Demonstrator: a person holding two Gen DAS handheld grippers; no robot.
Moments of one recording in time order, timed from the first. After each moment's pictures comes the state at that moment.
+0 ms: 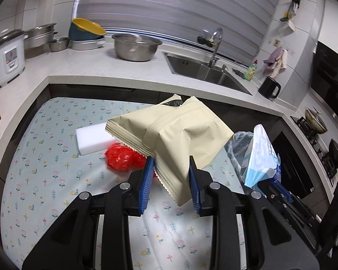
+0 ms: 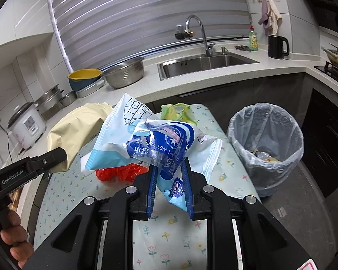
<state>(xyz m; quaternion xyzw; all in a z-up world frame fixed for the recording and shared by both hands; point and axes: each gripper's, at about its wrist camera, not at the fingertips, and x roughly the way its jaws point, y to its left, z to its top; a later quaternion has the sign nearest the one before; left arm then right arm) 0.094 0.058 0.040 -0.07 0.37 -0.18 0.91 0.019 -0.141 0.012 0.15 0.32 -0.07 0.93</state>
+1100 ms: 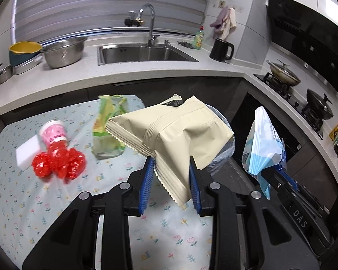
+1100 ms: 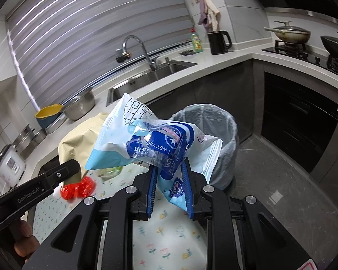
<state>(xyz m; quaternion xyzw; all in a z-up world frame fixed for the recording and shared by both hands) 0.062 -0.121 0.027 0.03 0.38 -0.30 0.87 -0.061 -0.280 0.002 0.23 0.28 -0.18 0.91</state>
